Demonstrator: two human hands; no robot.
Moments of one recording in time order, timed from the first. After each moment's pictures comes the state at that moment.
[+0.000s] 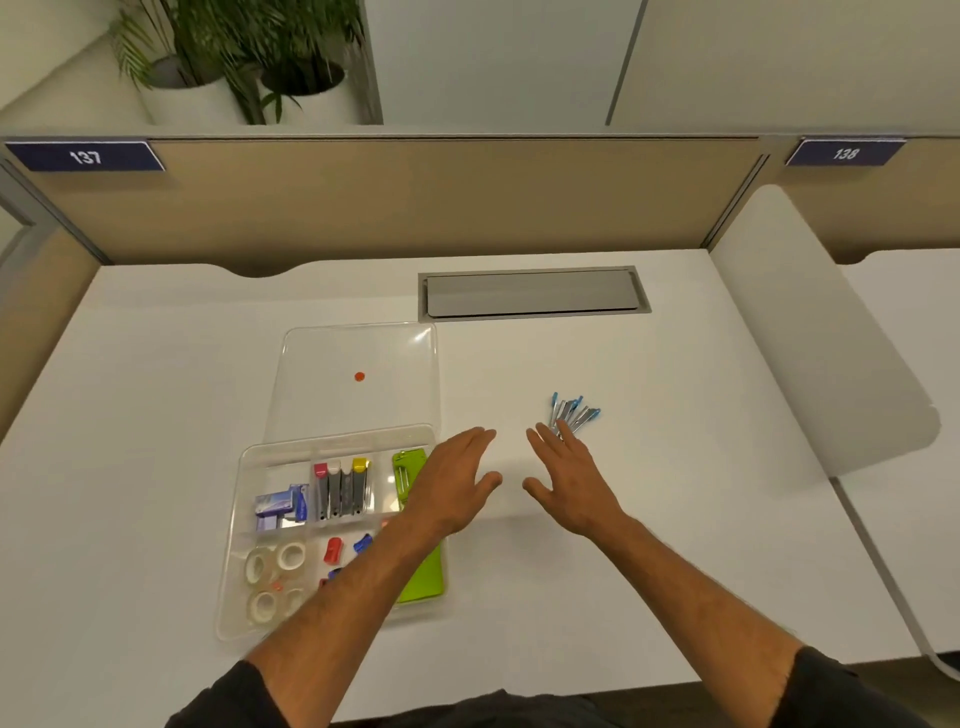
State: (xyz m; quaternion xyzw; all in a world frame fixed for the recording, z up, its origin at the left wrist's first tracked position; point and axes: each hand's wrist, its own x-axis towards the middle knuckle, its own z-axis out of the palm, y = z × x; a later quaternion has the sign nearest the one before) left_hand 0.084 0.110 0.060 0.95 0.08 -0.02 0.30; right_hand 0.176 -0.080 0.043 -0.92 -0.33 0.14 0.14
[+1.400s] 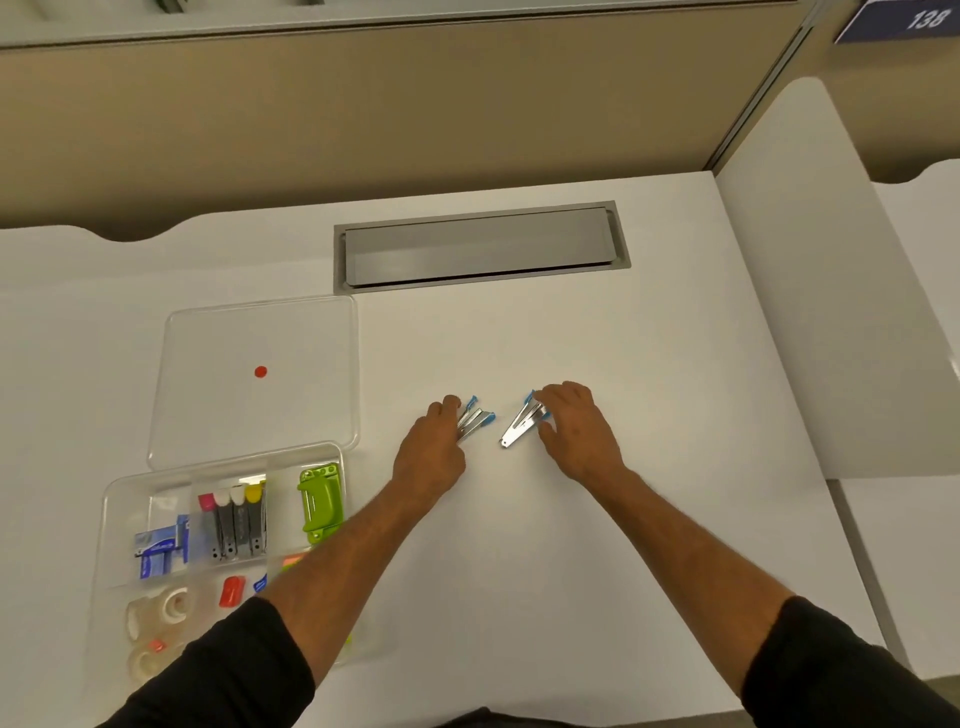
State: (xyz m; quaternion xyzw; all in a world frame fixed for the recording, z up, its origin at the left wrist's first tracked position) left_hand 0.229 0.063 -0.007 0.93 0.21 -0.16 0.27; right_hand 0.331 -0.134 -0.001 -0.92 -0.28 0.16 0.22
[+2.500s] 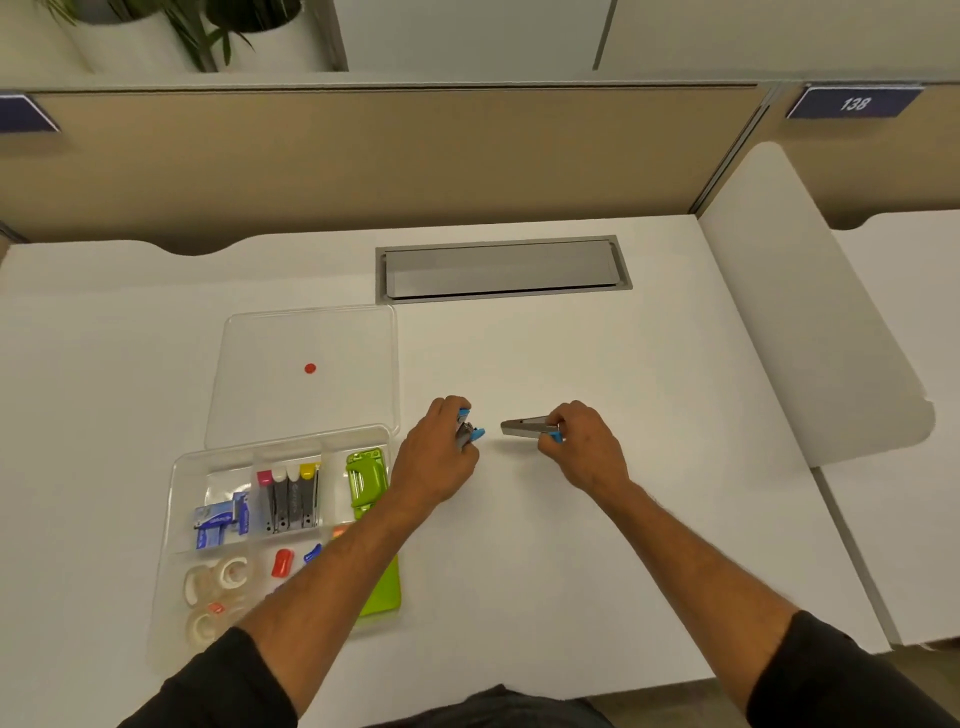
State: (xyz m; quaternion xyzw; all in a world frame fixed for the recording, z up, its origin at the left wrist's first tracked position) left_hand 0.157 0.088 0.042 0.90 0.17 0.02 0.39; right_hand 0.262 -0.113 0.042 -0.94 -0.15 0.17 0.25
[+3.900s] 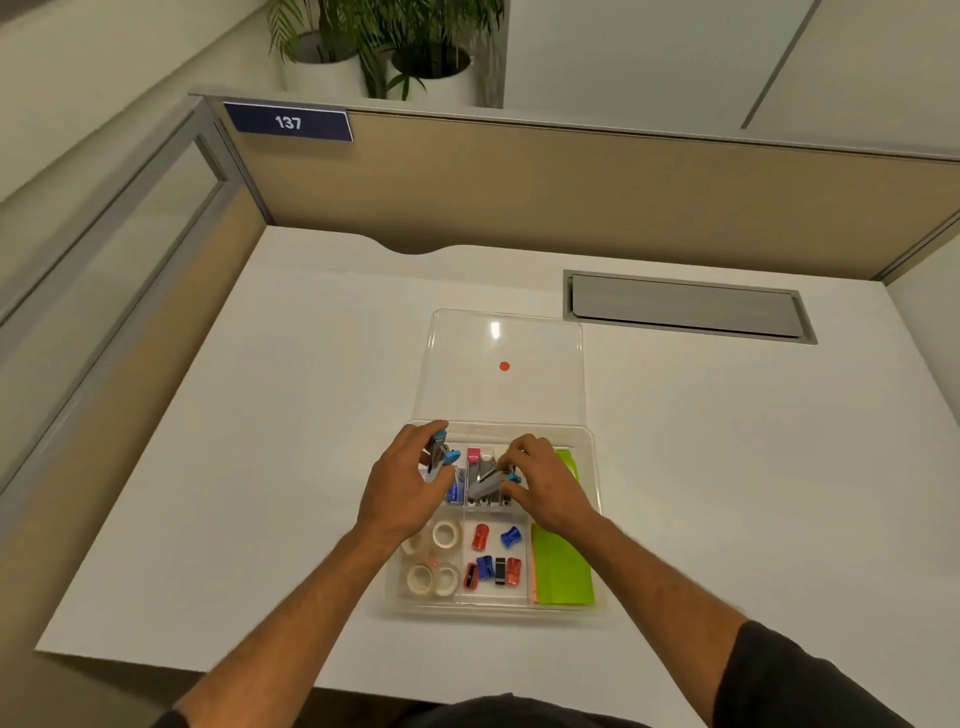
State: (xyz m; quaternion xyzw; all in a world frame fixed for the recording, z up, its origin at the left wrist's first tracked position) left_hand -0.066 0.316 0.063 0.87 0.26 0.13 0.40; right_hand 0.083 0.145 0.025 -0.84 -0.45 0.18 0.24
